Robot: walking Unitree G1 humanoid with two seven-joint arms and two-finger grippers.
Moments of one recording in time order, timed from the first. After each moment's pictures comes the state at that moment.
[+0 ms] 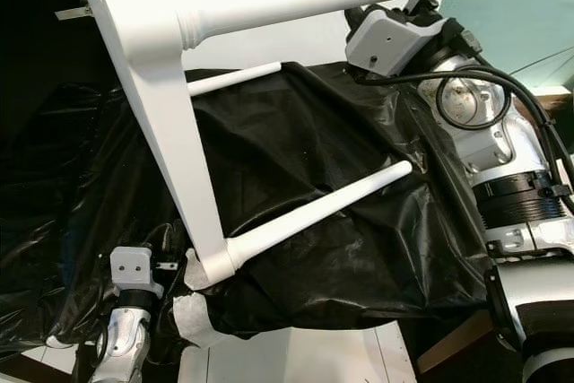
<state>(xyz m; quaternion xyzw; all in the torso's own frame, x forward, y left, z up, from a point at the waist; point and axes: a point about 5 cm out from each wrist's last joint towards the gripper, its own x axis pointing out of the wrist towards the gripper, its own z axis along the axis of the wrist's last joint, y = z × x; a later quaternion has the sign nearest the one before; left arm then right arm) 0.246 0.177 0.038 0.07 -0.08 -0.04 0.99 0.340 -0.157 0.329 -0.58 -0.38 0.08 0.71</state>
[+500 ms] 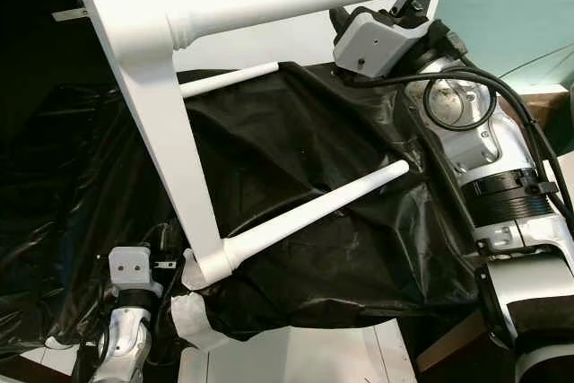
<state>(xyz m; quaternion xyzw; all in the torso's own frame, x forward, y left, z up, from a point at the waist) 0.246 0.179 0.038 0.08 -0.08 -0.02 0.99 0.344 -0.144 0.328 -0.57 -0.40 0.09 0.71</state>
